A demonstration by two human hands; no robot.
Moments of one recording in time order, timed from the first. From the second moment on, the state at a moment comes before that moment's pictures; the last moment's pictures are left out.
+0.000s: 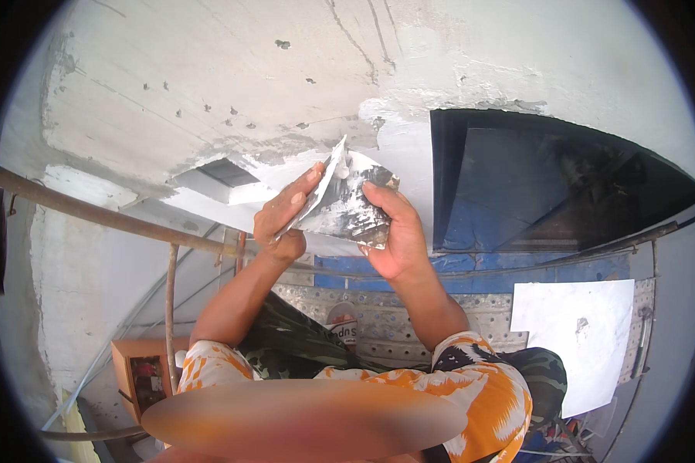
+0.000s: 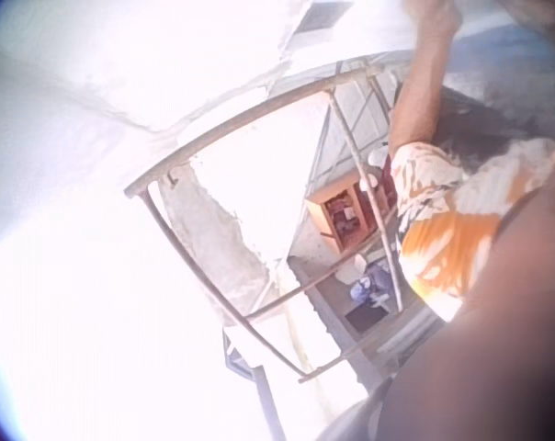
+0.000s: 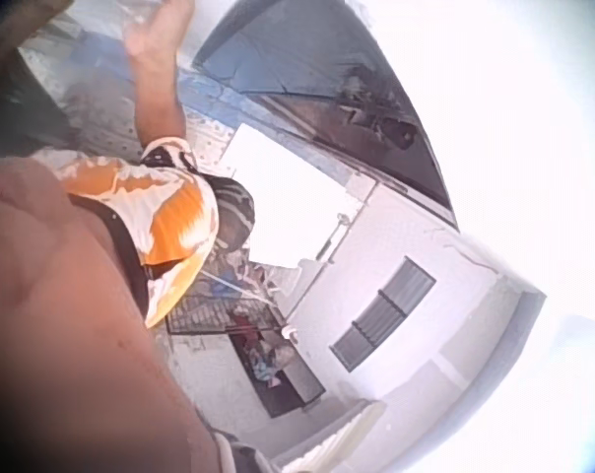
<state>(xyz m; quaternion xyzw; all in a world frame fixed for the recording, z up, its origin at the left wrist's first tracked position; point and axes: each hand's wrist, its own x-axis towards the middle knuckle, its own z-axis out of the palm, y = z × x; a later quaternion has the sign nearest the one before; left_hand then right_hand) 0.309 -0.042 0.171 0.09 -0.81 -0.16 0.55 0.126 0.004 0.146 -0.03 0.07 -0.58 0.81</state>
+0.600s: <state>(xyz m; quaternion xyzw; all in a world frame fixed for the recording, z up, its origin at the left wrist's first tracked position) 0.336 -0.020 0.190 0.40 -0.84 -0.13 0.35 -0.050 -0.097 0.104 -0.25 0.75 -0.61 -0.07</state>
